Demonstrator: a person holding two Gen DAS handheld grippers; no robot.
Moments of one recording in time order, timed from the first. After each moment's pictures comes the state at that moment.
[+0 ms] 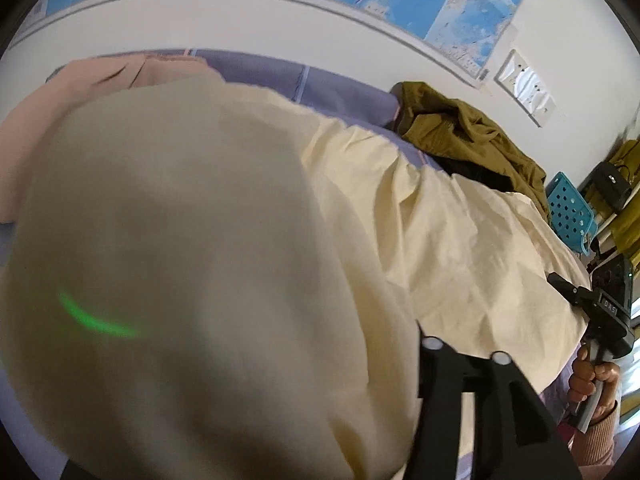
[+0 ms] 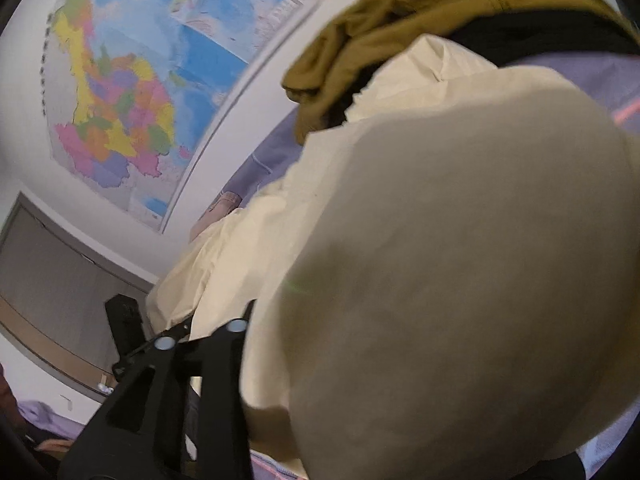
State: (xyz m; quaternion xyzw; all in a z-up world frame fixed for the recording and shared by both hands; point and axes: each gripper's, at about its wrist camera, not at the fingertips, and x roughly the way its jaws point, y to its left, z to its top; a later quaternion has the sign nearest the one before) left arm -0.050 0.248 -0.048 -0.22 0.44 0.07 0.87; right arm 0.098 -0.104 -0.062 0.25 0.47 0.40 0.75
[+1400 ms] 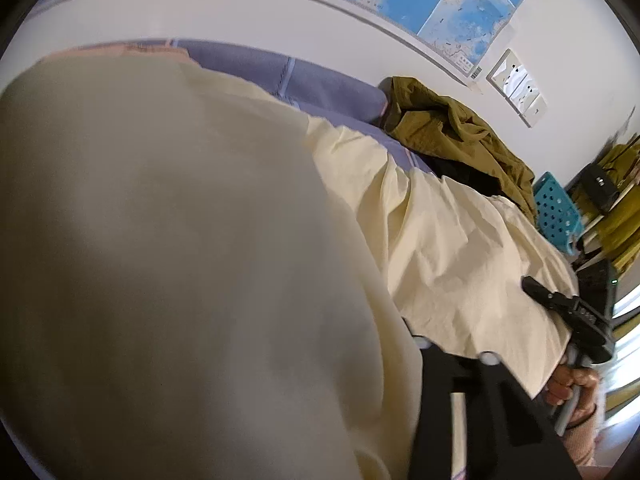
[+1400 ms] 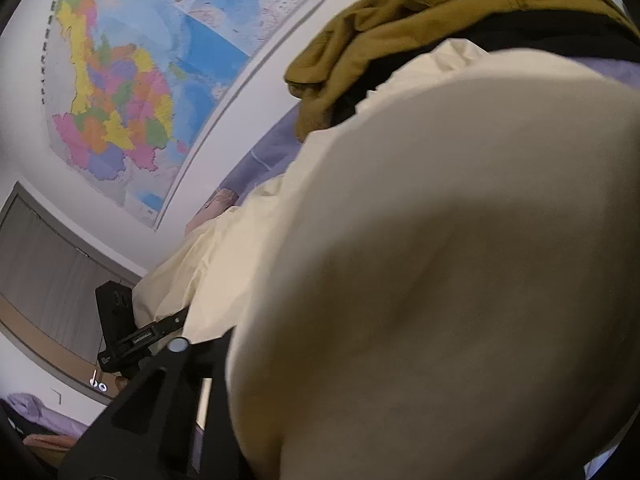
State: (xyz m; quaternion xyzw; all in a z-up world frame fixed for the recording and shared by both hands) left arm -0.047 0.244 -0.043 -0.23 0.44 0.04 0.87; right arm 0.099 -0.087 -0.062 0.22 0.45 0.41 0.76
